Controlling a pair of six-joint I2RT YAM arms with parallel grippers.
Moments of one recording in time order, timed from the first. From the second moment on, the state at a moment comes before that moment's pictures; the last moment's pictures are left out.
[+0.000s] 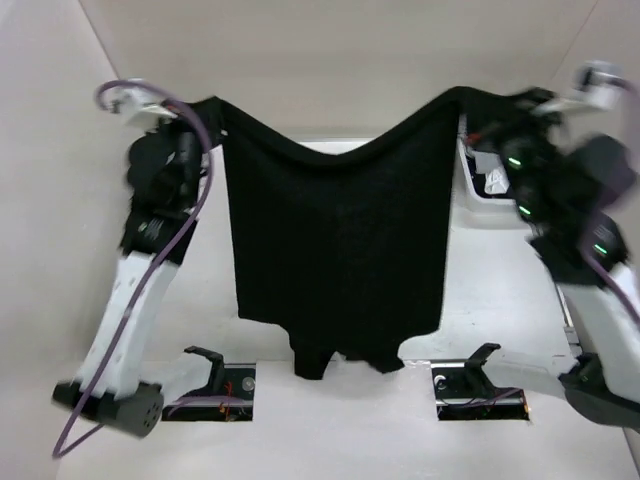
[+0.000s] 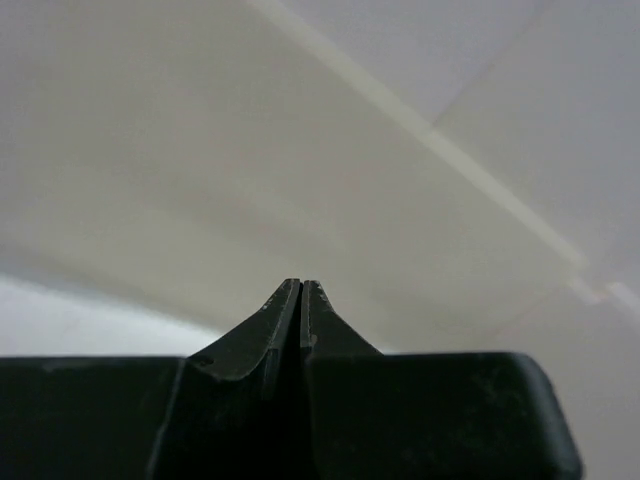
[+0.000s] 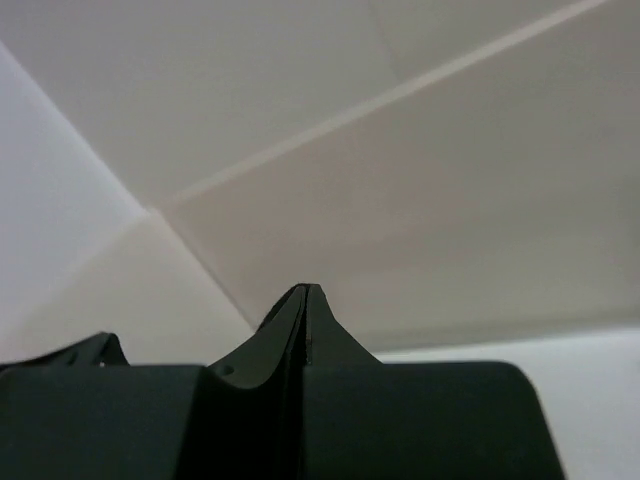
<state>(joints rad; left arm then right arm) -0.34 1.06 1.47 -0.07 -0.30 -0.61 0.73 1.09 1.83 -0.31 0.51 0.34</state>
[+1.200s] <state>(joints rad) -0.29 0.91 0.90 -0.07 -0.29 -0.70 0.57 0.87 1.06 -0.36 0.26 0.53</state>
